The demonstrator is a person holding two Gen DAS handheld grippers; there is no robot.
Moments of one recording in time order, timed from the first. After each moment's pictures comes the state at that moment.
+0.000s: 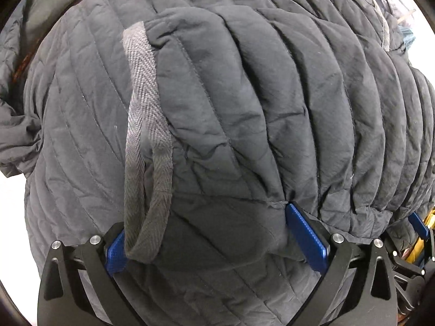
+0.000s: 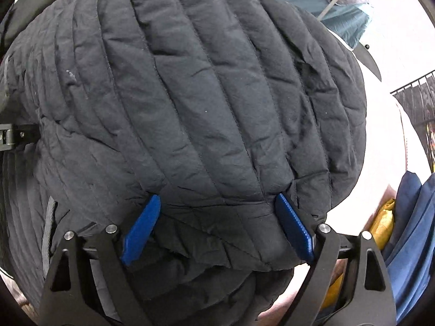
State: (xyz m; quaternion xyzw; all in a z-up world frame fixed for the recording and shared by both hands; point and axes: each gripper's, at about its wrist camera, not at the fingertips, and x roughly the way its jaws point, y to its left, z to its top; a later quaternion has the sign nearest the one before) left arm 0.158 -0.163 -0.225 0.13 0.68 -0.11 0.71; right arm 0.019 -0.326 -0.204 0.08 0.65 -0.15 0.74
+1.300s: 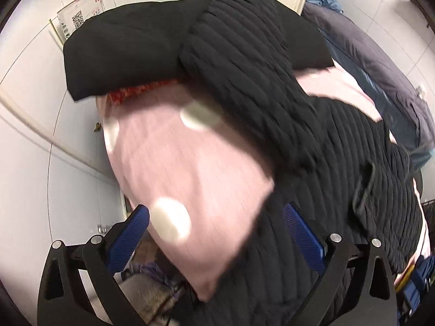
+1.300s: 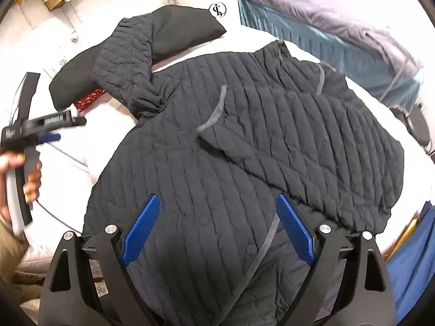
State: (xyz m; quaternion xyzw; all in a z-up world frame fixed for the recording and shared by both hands) left arm 0.124 0.185 -0.062 -0.03 0.56 0.03 0.83; right arm 0.000 -0.136 -0.041 0.09 0.54 0.03 0.83
